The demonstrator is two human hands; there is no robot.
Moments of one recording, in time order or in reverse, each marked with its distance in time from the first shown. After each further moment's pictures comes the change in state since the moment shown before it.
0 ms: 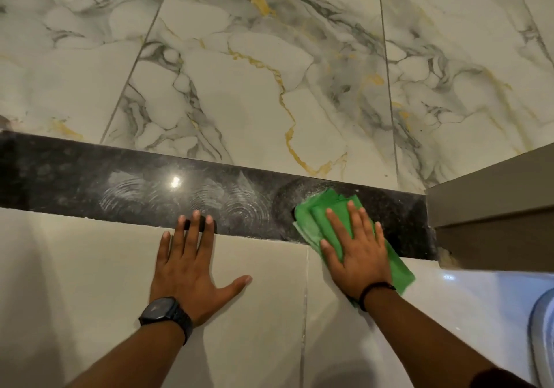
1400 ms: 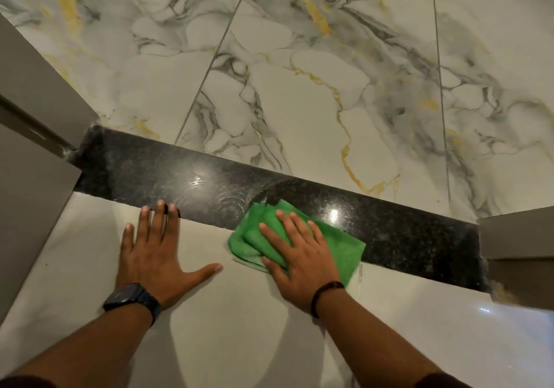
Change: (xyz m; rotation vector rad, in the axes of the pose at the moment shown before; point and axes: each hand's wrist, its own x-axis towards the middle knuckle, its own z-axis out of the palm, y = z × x) left_hand -0.007 -0.140 -0.024 0.065 0.033 -0.230; right_hand 0.014 -0.178 0.013 0.028 -0.016 -0.452
